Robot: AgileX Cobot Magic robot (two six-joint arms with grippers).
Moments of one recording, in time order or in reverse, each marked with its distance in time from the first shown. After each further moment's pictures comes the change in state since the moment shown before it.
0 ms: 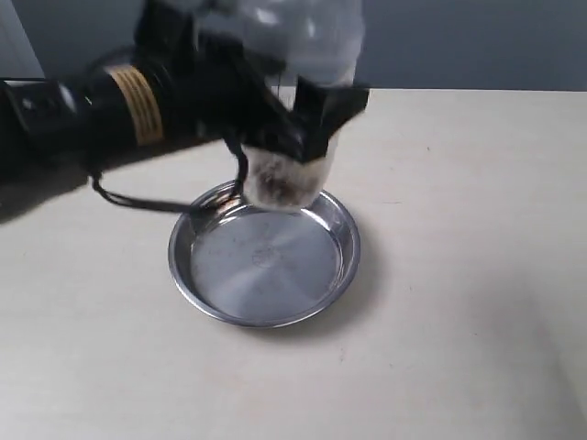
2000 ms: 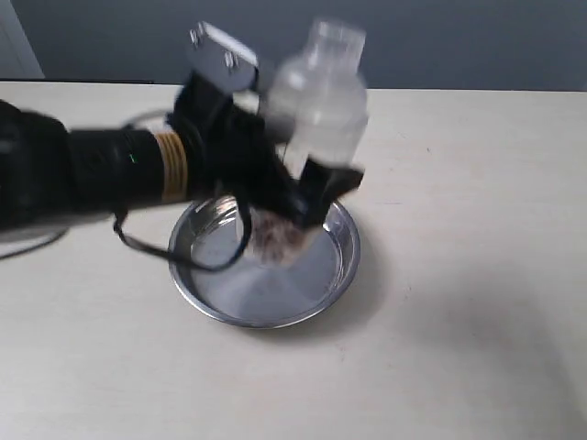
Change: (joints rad) left arm 0.005 0.068 0.018 0.269 0.033 -0.208; right arm 0.000 0.000 0.000 -0.002 -0.001 0.000
